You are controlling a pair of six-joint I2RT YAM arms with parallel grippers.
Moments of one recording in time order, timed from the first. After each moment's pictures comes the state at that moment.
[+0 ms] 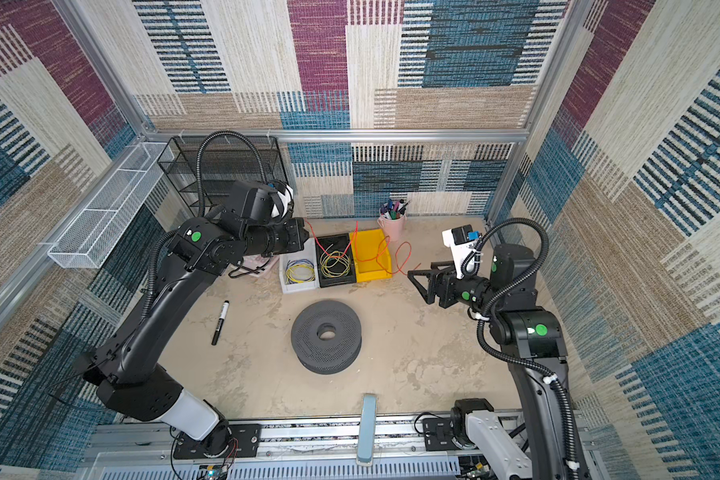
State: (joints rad) left arm -0.63 1.60 2.05 -1.13 -0.01 -0.54; right arm 0.04 0.90 1.30 -0.82 -0.72 0.10
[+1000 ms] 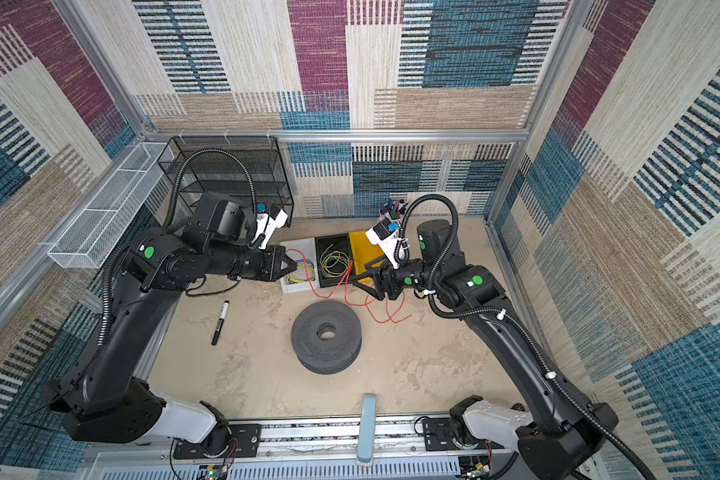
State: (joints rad) left arm -0.61 1.47 2.04 -1.37 0.25 -0.37; right arm 0.46 1.21 1.35 -0.69 -0.68 0.01
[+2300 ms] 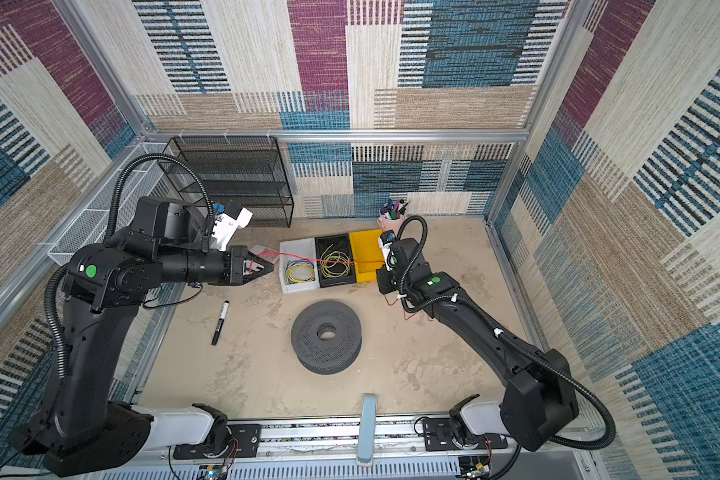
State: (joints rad) left arm -0.36 1.34 2.03 -1.42 0.55 -0.34; right arm 0.48 1.38 1.10 -0.41 0.05 0.11
